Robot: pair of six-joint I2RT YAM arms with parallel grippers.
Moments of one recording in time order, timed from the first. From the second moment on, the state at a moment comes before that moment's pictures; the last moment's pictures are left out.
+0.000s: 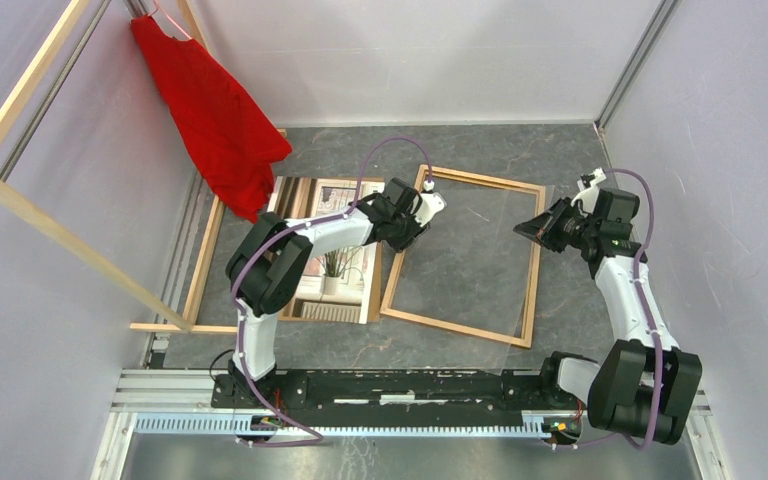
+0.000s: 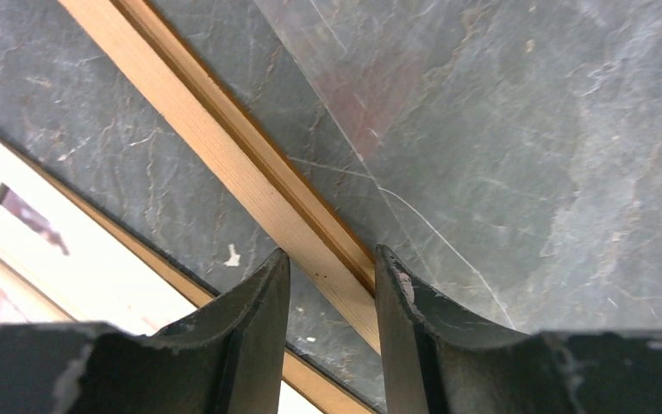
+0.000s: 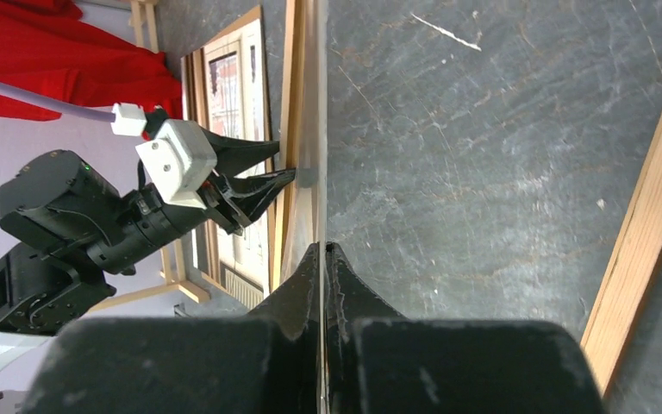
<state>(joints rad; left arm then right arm) -0.71 2.00 1.32 -0.24 0.02 0.33 -0.23 1.16 0.76 -0.29 -0.70 0.57</state>
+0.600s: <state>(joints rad) -0.52 1.93 1.47 -0.50 0.17 0.37 -0.23 1.37 0.75 0.05 -0.84 0.66</state>
